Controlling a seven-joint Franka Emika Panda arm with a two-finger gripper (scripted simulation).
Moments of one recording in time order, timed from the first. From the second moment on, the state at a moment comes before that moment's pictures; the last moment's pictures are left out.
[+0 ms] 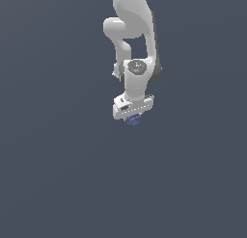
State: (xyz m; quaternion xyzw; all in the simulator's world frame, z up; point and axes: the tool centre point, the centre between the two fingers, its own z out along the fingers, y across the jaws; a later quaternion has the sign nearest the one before) arm -0.094 0.047 0.088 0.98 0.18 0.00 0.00
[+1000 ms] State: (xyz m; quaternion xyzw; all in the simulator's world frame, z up) arm -0.117 -0.042 0.278 0.98 0.18 0.00 0.00
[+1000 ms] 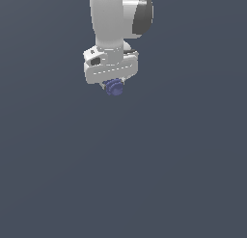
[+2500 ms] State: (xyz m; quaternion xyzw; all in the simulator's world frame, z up) arm -0.134 -0.150 0.503 0.98 0.18 0.00 0.00
